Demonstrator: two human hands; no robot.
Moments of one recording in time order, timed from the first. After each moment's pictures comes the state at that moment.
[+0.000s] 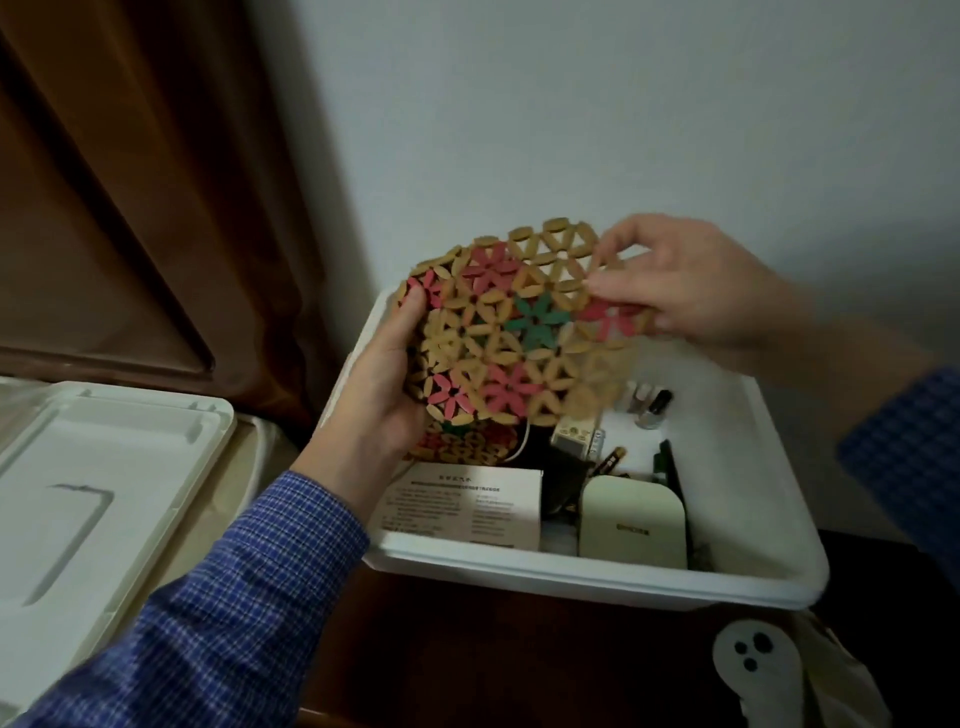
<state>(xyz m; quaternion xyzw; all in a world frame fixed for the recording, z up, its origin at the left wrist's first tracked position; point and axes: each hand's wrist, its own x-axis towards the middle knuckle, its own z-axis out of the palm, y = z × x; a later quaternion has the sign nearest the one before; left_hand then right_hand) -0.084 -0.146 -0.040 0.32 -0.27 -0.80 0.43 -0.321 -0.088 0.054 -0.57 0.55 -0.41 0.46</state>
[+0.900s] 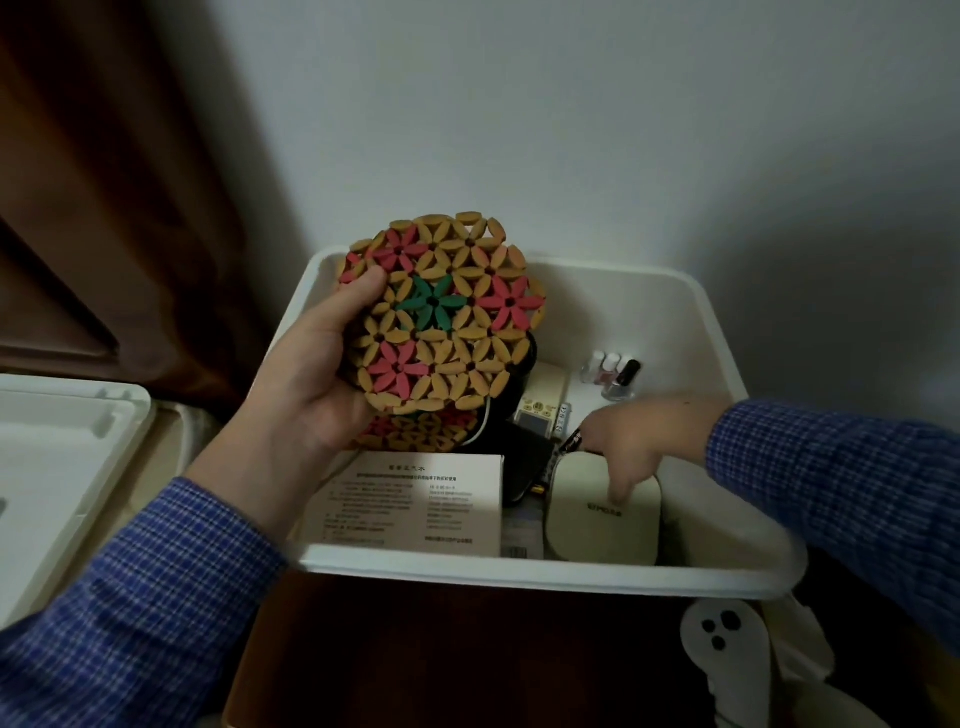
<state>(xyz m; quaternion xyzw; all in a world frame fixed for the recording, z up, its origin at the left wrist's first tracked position) -0.085 -0.147 -0.041 0.35 -0.24 -0.81 0.40 -0.339 -0.090 -0.093 -0.65 0.59 0.40 0.27</state>
